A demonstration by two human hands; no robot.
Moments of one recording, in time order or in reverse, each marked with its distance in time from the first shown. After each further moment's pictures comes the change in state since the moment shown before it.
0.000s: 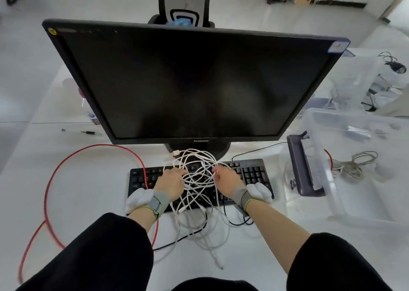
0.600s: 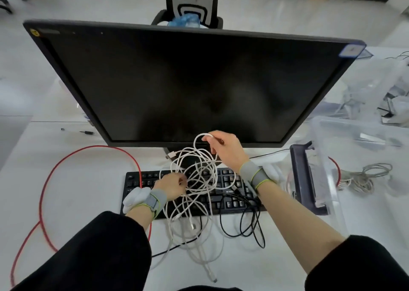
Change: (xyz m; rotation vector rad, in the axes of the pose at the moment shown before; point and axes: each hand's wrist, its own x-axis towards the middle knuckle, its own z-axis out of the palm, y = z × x) left_hand 0.027 0.006 0.001 -0.108 -0.089 -0.139; right_hand 0.026 -0.034 -0.079 0.574 0.208 -0.313
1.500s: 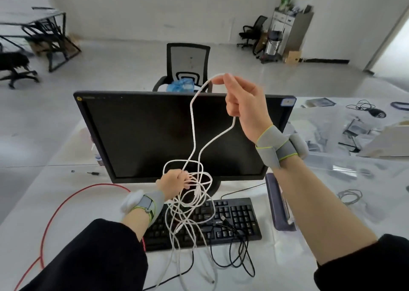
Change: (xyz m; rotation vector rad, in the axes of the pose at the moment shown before) left_hand -0.057 0.081 -0.068 -0.356 0.332 0.137; right_hand -0.054 -0.174 -0.123 0.510 0.102 -0.481
